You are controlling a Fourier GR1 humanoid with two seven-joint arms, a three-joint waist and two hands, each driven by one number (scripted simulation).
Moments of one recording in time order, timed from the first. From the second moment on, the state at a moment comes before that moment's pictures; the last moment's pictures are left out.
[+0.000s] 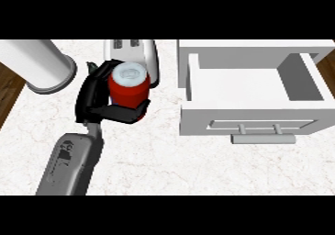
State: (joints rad) left arm -0.43 0.01 -0.01 -1.40 0.00 0.14 0.02; right arm 0.29 -0.01 -0.24 -2.21 -0.09 0.18 0.11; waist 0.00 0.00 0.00
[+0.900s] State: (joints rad) left arm -0.98 0.00 -0.20 -1.19 0.03 0.43 0.29; right arm 0.32 -0.02 -0.27 -2.21 -0.12 0.21 0.09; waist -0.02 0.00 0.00
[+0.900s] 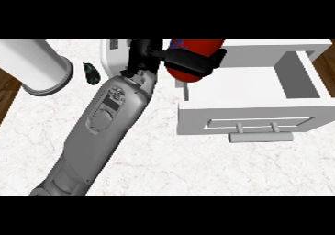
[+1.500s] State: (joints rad) left arm -1.31 0.00 -0.23 -0.83 0.16 0.52 0.25; right arm 0.26 -0.04 -0.30 -2.19 -0.14 0.21 0.13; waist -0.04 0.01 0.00
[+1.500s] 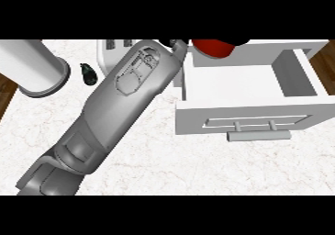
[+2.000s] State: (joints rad) left arm -1.44 0.00 -0.31 -0.61 0.29 0.56 0.17; right arm 0.23 -0.03 -0.25 -2.19 -0.10 0.19 0.15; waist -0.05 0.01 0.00
